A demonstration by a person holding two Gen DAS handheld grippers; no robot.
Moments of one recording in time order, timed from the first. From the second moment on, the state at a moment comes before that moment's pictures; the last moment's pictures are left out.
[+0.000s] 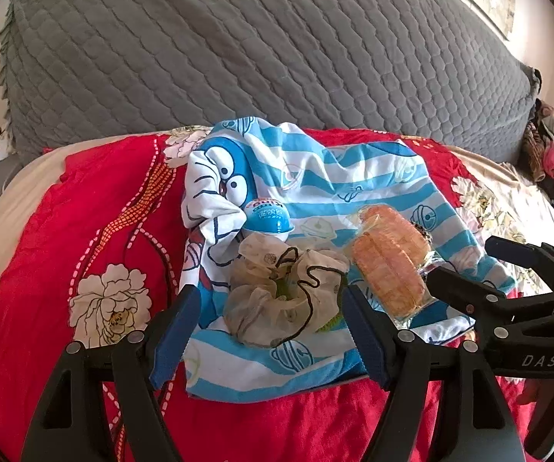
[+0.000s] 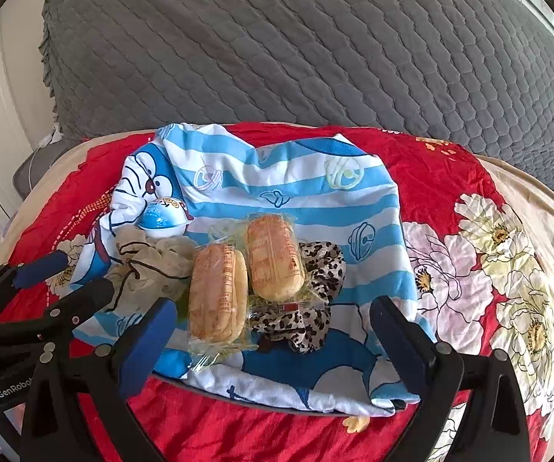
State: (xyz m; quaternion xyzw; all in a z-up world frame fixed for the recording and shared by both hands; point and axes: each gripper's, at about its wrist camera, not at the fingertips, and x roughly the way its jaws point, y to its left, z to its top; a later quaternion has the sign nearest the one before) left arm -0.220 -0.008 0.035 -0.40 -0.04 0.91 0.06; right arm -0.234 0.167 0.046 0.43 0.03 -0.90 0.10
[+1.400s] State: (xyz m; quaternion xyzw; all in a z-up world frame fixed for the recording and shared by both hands) left arm -0.166 -0.005 0.069 -0.38 -0.03 0.92 0.06; right arm -0.181 0.172 0.084 0.41 0.03 -0.91 0.11
